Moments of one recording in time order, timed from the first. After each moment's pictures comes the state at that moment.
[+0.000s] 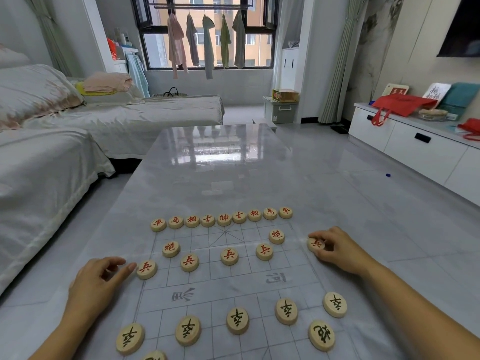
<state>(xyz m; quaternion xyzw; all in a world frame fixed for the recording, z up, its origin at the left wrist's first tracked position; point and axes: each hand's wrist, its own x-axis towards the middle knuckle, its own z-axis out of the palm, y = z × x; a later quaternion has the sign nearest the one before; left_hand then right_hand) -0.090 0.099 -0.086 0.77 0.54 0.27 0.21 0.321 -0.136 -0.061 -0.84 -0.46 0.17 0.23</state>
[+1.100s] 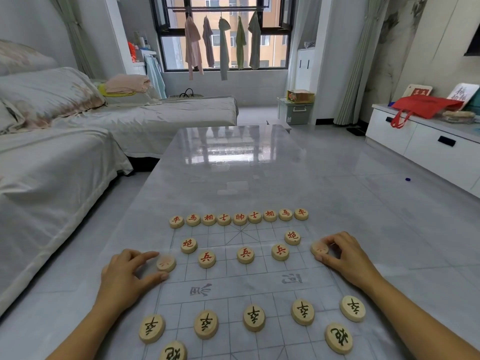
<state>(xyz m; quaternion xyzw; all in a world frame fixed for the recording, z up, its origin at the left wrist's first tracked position) -0.089 0.094 -0.087 0.83 0.50 0.21 0.15 0.308 -0.126 -0.090 -0.81 -0.48 0.07 0.33</state>
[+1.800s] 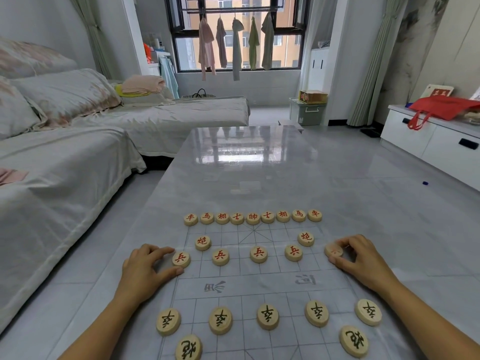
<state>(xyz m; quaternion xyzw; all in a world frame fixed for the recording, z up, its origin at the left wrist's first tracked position) -0.089 0.095 -0.087 0.84 0.48 0.20 0.15 0.306 -0.127 -0.089 -0.81 -0.48 0.07 0.32</state>
